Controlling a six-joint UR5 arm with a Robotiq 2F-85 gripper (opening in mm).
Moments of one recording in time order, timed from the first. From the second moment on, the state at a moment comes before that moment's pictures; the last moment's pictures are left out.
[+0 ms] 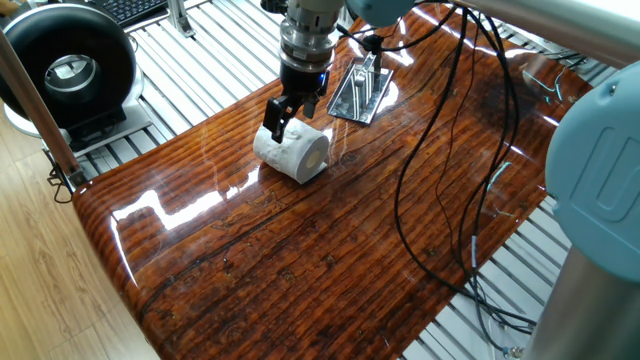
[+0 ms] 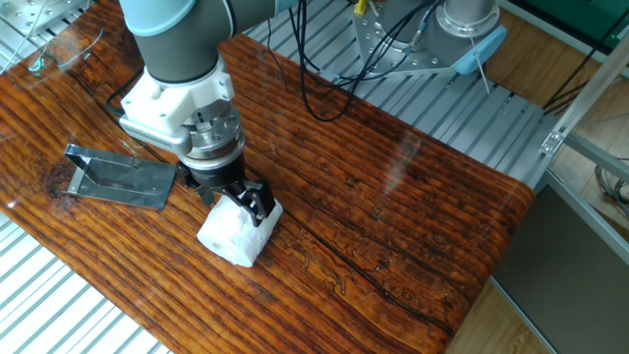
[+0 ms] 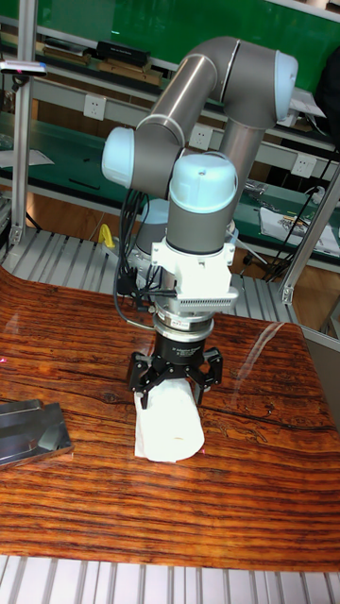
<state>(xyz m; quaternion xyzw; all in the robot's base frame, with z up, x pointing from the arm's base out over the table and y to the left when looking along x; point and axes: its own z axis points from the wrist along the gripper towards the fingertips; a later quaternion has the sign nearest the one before) 0.602 0.045 0.074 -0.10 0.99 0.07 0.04</state>
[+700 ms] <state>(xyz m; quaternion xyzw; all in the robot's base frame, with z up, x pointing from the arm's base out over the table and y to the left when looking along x) 0.606 0.045 0.069 -0.12 0.99 0.07 0.05</state>
